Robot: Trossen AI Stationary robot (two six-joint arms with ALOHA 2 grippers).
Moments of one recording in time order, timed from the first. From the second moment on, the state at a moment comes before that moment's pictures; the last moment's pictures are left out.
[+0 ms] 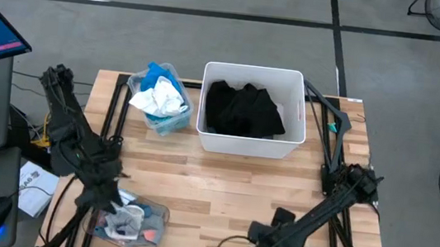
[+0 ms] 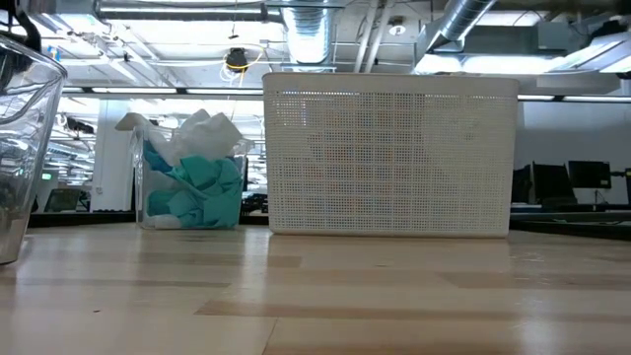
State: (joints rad) left arm -1.01 0.70 0.71 -0.41 -0.28 -1.30; right arm 0.75 2.02 1.71 -1.38 -0.01 1.07
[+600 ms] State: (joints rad) left arm -1.01 0.68 0.71 -0.28 -0.58 -1.10; right arm 0.85 1.90 1.13 -0.79 -0.19 1.36
